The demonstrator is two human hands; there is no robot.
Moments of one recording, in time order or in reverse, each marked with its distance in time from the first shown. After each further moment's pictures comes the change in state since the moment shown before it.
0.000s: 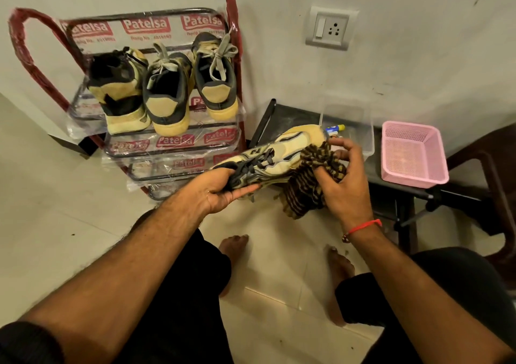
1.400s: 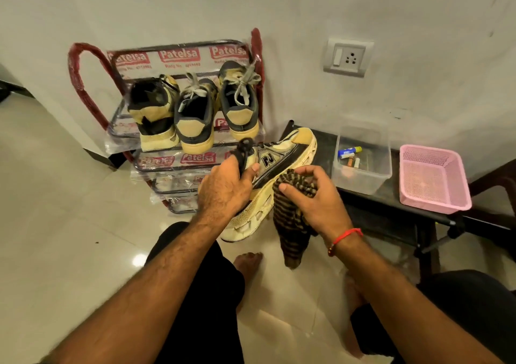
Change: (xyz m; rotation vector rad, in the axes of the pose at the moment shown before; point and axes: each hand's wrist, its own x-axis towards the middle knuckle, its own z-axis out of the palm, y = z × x) left_hand -0.045 0.015 -0.002 1.159 0.507 0.718; right_hand -0.001 -0.038 0.049 0.037 -0.294 0.213
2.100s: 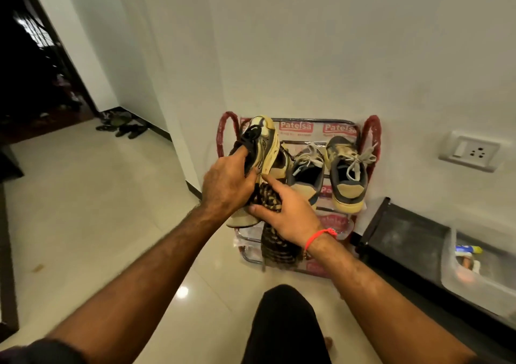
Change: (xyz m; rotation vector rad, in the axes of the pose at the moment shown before) left_hand 0.058 -0.104 -0.201 0.092 0.486 0.234; right_hand 0.049 -0.148 0.200 -0.255 -0.424 -0.499
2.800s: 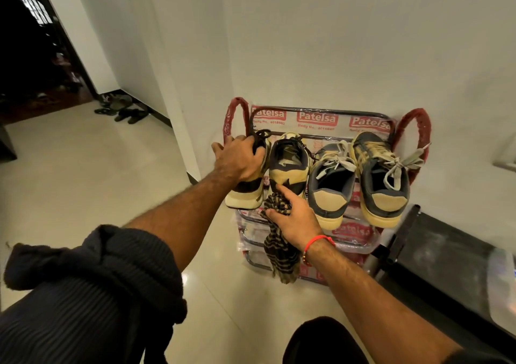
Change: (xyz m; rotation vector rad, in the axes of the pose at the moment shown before) left_hand 0.120 -0.107 0.099 0.250 -0.231 -0.077; right_hand 0.076 0.069 0.061 0.144 0.042 0.279
